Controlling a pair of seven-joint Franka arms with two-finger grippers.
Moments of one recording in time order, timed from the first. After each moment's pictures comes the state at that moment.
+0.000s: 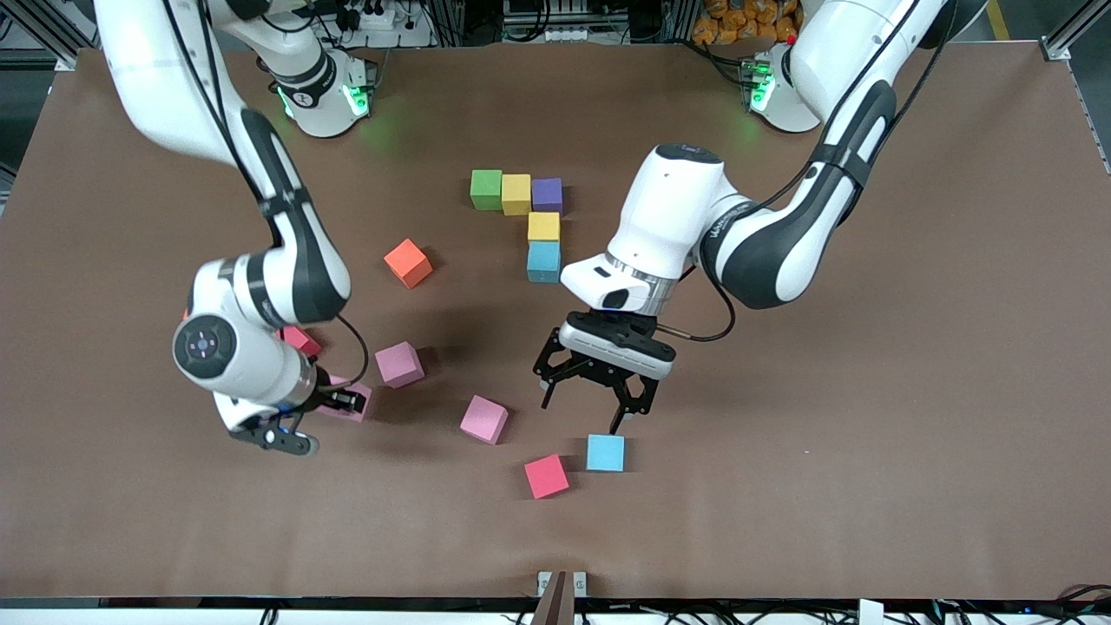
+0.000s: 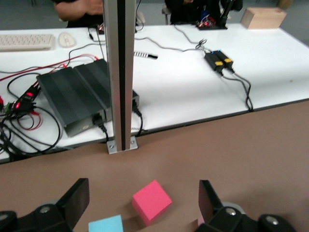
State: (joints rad) left arm -0.30 0.67 -0.39 -1.38 0.84 2.77 -0.90; right arm 0.30 0.57 -0.08 -1.57 0.08 2.13 0.54
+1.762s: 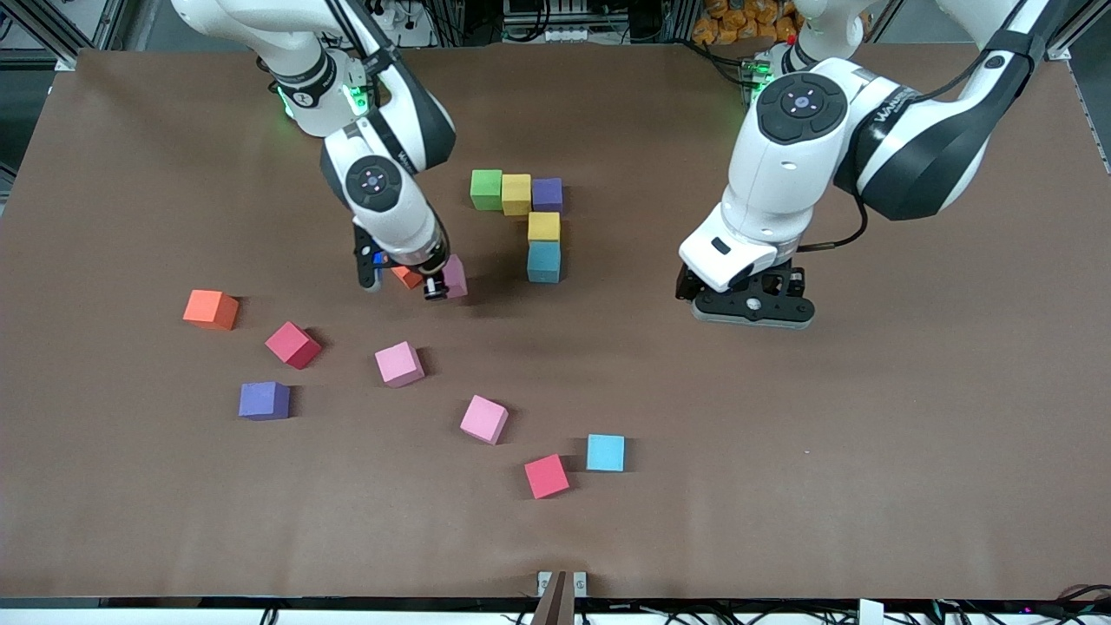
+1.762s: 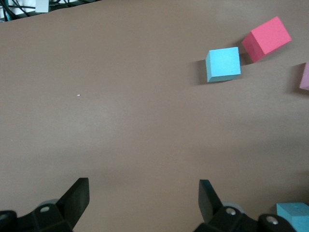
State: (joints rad) left arm 0.37 0.48 -1.12 -1.57 0.62 1.85 -0.66; right arm 0.65 0.26 -0.04 -2.12 0.08 2.34 1.96
